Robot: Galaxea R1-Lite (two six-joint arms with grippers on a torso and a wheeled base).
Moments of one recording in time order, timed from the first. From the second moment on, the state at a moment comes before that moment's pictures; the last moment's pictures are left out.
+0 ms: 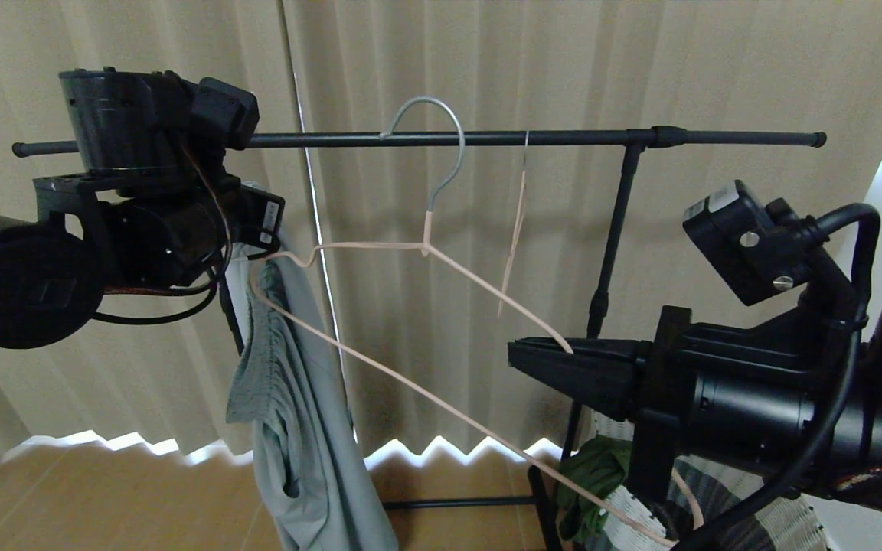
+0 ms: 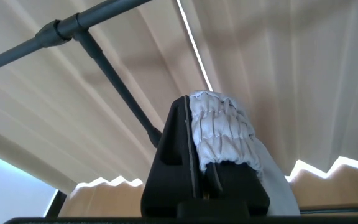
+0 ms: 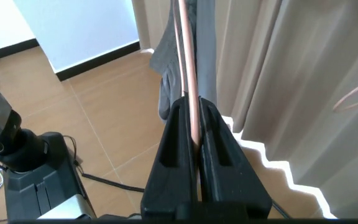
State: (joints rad) left arm -0.37 1.71 -1.20 -0.38 0.50 0.35; right arm 0.88 1.44 -0.78 -0.46 0.08 0.14
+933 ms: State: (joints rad) left arm -0.35 1.75 -1.24 -0.37 0.52 0.35; right arm 0.92 1.45 -0.75 -0.54 0.14 0.14
